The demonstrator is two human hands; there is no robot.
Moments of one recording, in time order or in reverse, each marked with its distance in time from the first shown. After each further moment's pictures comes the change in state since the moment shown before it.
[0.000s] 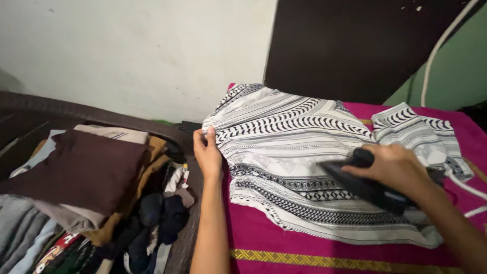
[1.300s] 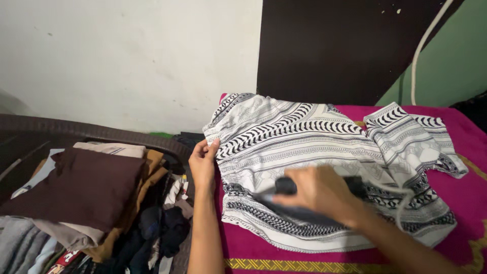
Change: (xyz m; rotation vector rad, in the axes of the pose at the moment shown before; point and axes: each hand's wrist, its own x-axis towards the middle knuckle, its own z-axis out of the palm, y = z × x) left_hand 0.004 -0.007 -0.004 -0.283 -0.188 -0.235; right_hand -0.040 -0.120 0.003 0.184 0.225 -0.608
